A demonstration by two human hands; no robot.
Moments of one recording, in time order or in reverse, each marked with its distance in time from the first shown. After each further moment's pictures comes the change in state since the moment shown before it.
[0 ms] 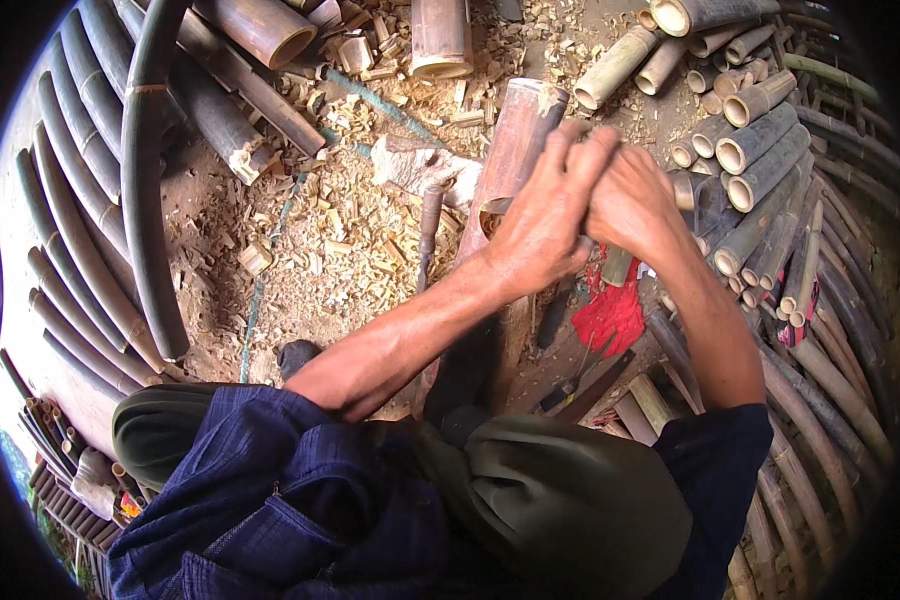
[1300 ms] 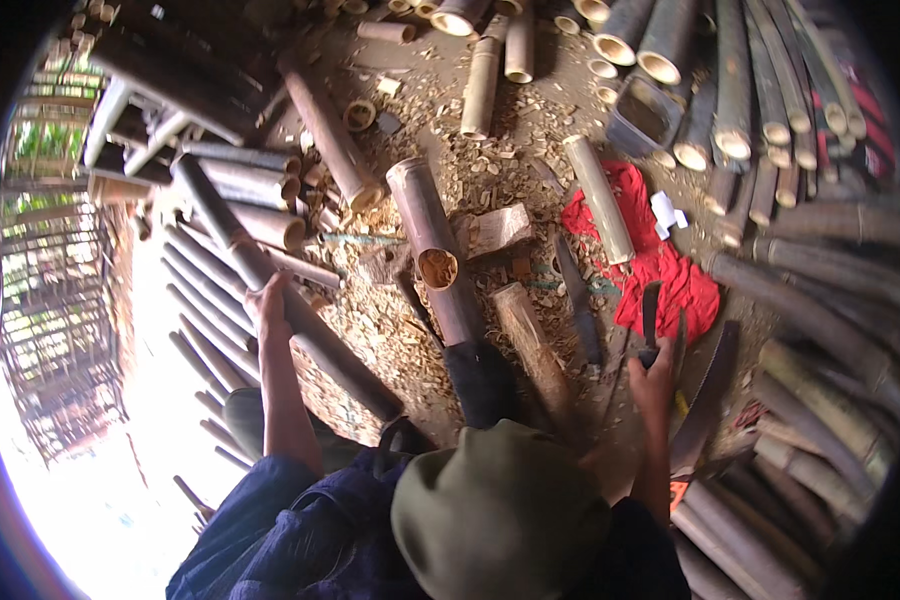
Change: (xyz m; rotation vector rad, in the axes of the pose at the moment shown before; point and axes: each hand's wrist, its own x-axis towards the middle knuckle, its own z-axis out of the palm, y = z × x) left_hand -0.010 0.001 -0.219 0.536 0.660 -0.537; right_hand -0.289 -0.086 0.375 1.007 0.677 1.110
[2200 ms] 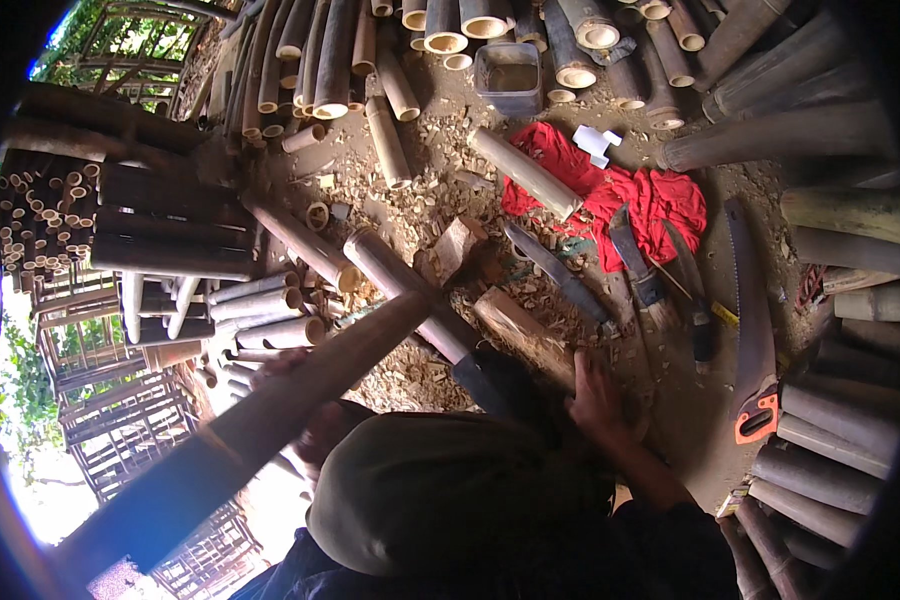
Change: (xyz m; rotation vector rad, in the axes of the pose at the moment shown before) left_hand -0.211 0.144 -0.005 -0.533 -0.819 0.824; right_hand -0.121 -0.109 0.075 0.107 -0.322 0.023
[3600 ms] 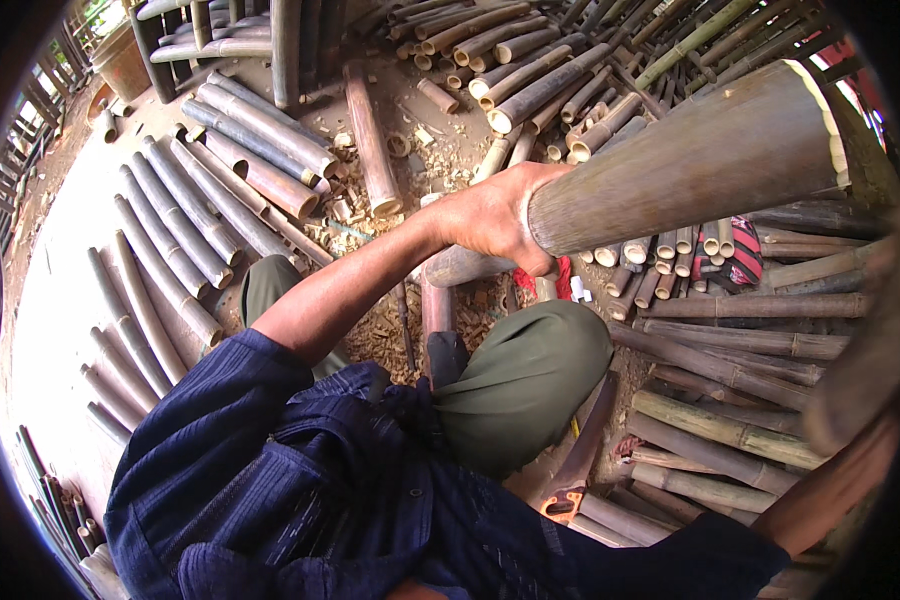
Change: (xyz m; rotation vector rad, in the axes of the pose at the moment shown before) left_hand 0.102 0.056 -0.008 -0.388 -0.562 0.295; right_hand -0.187 -0.485 -0.453 -0.587 -0.012 -0.603
